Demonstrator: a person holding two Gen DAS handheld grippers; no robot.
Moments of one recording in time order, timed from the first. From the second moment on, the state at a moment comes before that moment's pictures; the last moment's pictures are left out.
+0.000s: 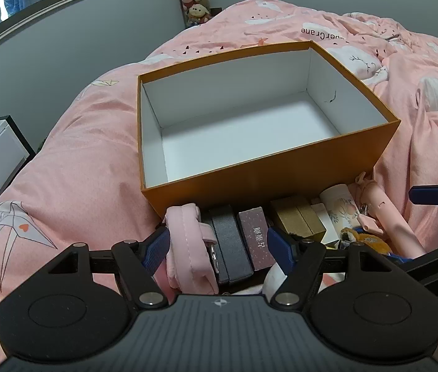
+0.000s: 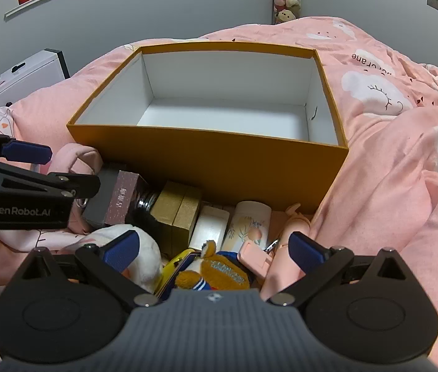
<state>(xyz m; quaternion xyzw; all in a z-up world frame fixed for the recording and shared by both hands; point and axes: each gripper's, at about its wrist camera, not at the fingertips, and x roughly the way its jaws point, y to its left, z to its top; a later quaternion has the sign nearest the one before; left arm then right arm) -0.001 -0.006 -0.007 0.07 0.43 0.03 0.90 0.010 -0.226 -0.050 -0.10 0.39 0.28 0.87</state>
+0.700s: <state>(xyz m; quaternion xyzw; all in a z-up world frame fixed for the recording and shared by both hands) -0.001 -0.003 -0.004 0.06 0.43 0.02 0.90 0.010 -0.223 -0.052 -0.11 0.39 0.28 0.87</state>
